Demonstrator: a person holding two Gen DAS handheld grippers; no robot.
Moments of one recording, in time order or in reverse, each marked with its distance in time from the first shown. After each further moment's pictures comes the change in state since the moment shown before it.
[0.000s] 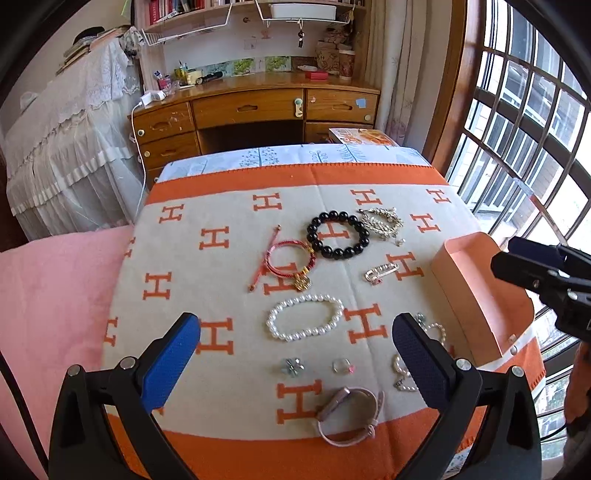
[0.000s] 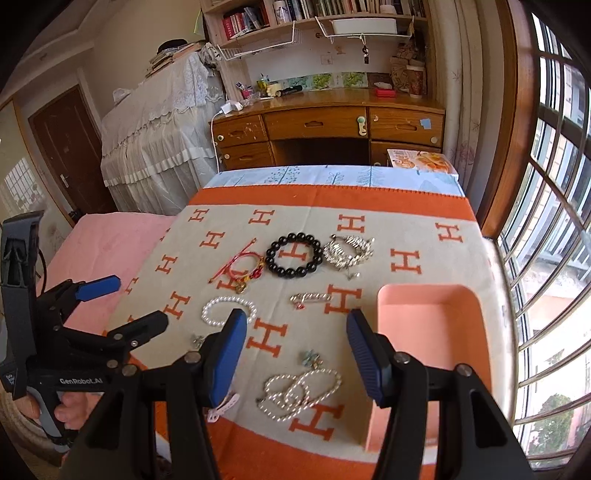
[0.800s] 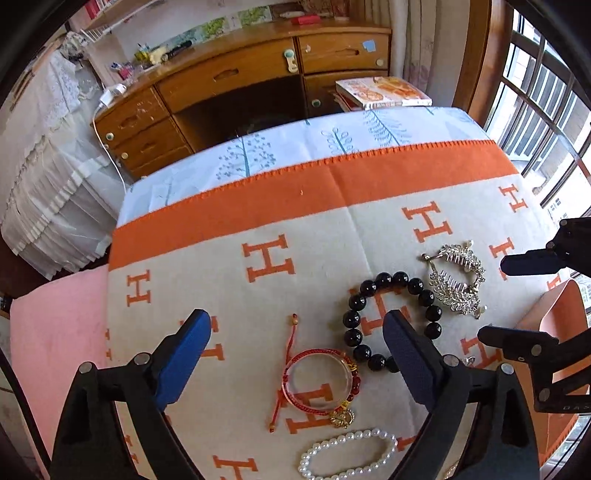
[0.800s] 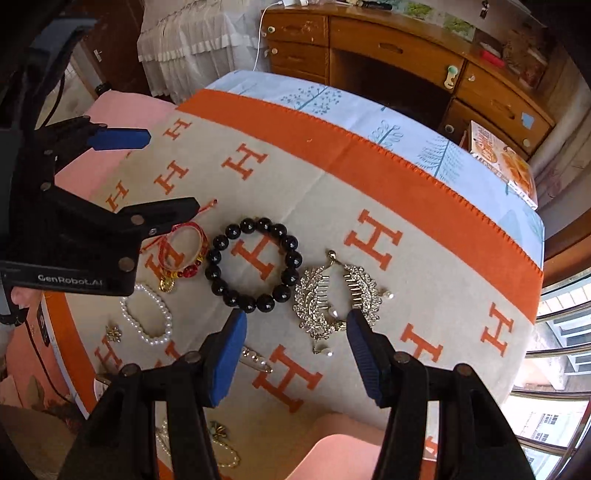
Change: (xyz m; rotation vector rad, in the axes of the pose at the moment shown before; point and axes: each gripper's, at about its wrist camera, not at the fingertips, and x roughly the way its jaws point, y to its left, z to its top) left arm 0.169 -0.013 0.129 0.131 0.242 0.060; right arm 0.177 -0.031 0.090 -0.351 0.427 0.104
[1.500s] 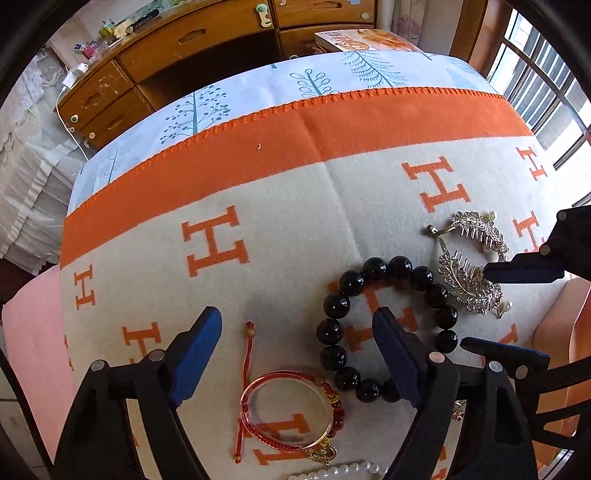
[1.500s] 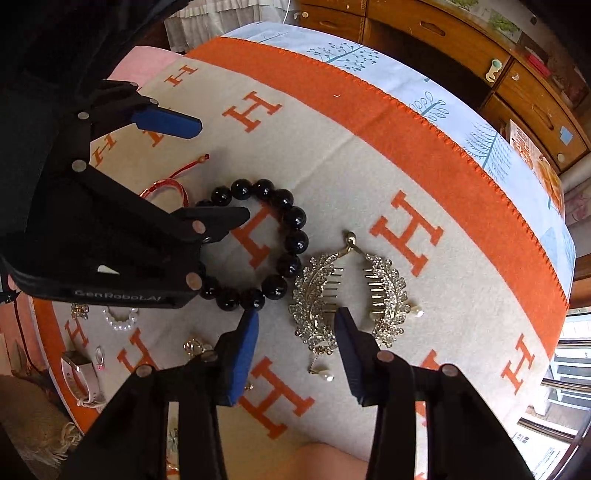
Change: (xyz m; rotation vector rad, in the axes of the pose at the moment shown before) left arm 0.065 -0.023 0.010 0.045 0.151 -0.045; right arm 0.048 0.006 0.010 -0.132 0.129 0.012
